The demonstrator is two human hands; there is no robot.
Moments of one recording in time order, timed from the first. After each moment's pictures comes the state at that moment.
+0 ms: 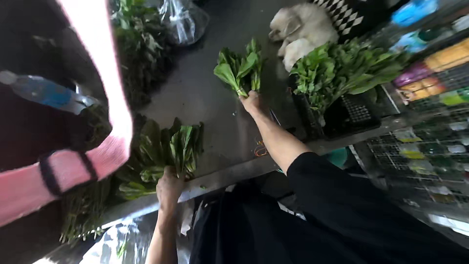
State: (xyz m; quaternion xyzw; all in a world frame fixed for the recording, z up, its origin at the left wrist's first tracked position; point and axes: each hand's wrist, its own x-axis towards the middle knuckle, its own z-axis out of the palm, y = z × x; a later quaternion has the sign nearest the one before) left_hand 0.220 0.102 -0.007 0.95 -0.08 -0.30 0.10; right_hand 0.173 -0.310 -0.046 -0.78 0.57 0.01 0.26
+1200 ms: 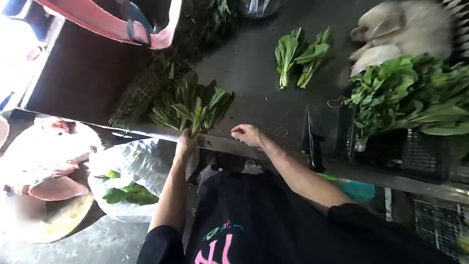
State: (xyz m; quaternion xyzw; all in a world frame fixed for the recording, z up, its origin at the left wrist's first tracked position) left_hand 0.145 0.126 -0.022 0.91 0.04 -0.27 0.30; right_hand 0.069 -0.153 -0.022 -0.80 0.13 0.25 0.53
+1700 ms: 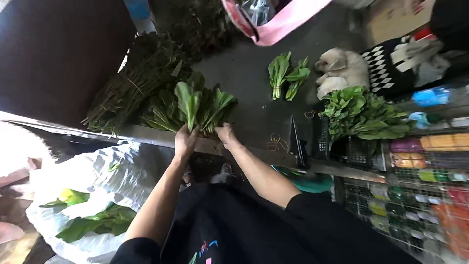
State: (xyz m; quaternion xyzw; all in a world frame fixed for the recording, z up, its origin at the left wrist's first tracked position) left_hand 0.188 0.167 -0.029 0.83 -0.02 -0.24 0.50; right_hand 0.151 -0.010 -0.056 -0.73 0.41 0.12 0.53
